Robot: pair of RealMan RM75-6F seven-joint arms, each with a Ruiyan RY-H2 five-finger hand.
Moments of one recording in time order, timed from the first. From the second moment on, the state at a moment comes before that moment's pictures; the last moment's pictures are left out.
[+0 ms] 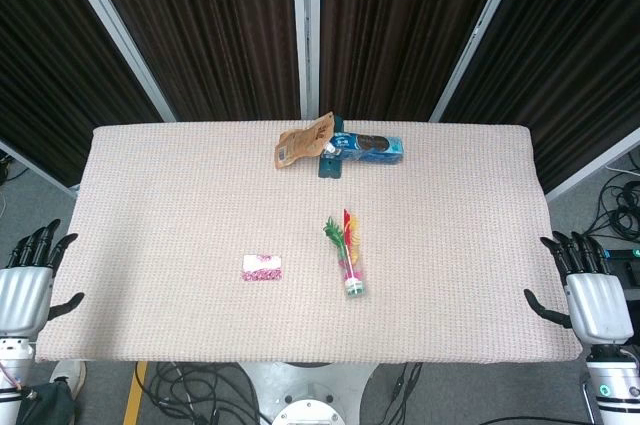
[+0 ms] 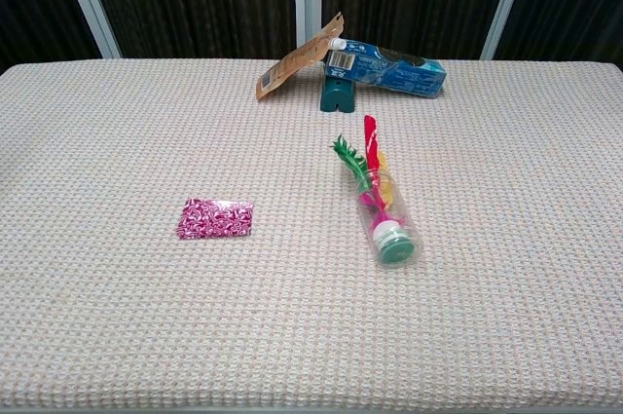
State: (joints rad) left arm -0.08 -1.17 -0.06 -1.60 1.47 1.50 0.18; right arm 0.09 -1.11 0.06 -1.63 -1.50 1.47 -0.10
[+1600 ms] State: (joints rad) left arm -0.58 -1.31 -0.01 -1.41 1.81 1.02 -0.03; right arm 0.09 -1.06 0.07 -1.67 -1.52 1.48 -0.10
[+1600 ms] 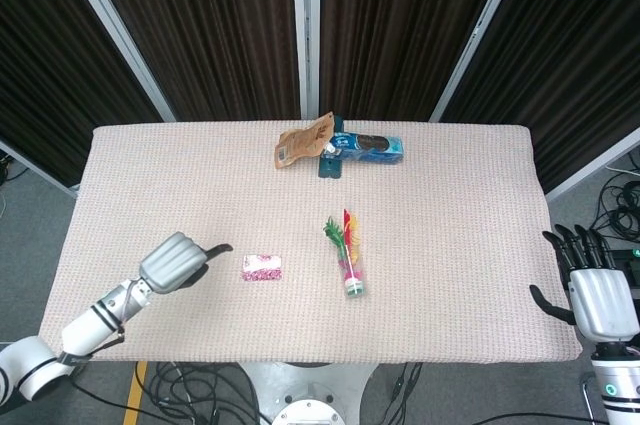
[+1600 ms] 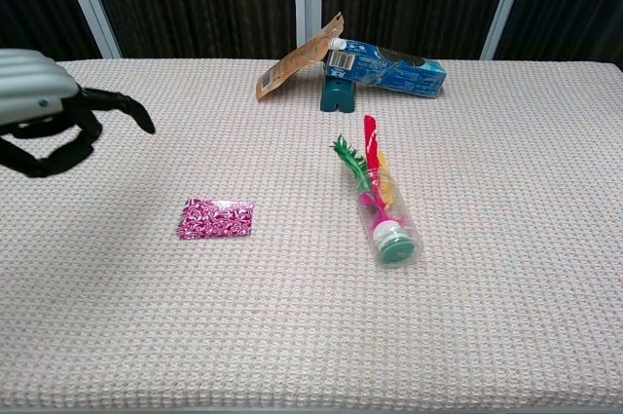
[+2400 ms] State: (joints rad) left arm -0.79 -1.57 -0.04 -1.31 1.51 0.64 0.18; right arm 0.09 -1.05 0.07 -1.67 -1.49 1.47 -0.09
